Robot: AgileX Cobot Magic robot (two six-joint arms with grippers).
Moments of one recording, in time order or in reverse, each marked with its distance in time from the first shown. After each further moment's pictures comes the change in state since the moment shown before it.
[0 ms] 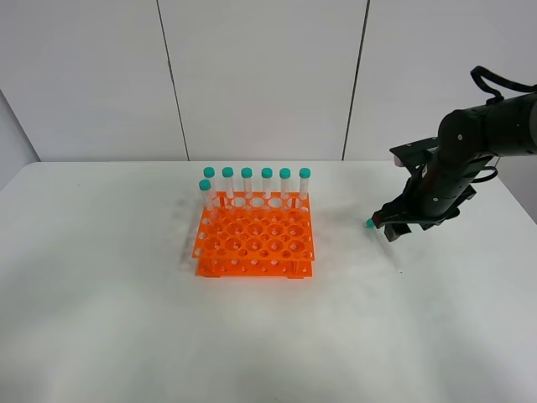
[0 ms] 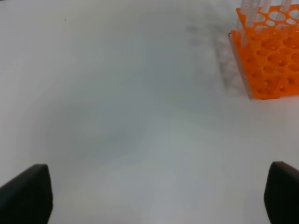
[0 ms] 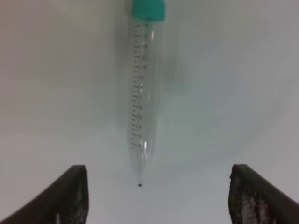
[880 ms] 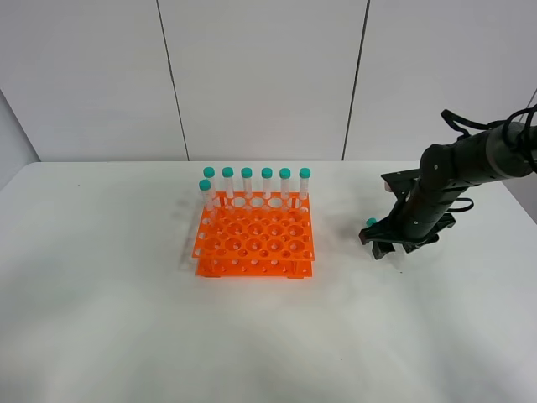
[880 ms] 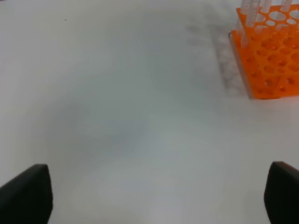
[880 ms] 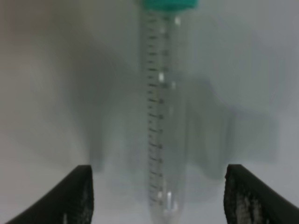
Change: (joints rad) left arm 0.000 0.000 0.000 0.000 0.000 0.000; right arm -0.032 0.167 -0.005 0.089 -0.122 0.000
